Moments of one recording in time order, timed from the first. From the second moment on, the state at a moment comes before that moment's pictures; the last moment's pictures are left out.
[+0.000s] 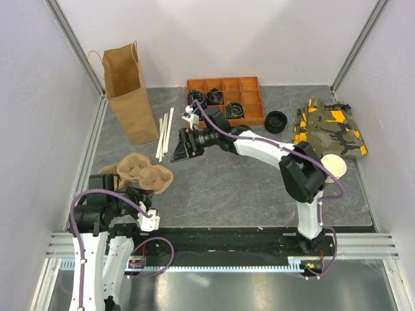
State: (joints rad) left arm 0.04 0.48 0.81 -1.33 0.74 1.90; right arm 0.74 1.96 1.48 -0.05 -0.76 0.60
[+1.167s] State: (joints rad) left arm 0.04 0.47 0.77 -1.26 0.84 1.88; right arm 0.74 1.94 1.40 -0.04 -0.76 0.61
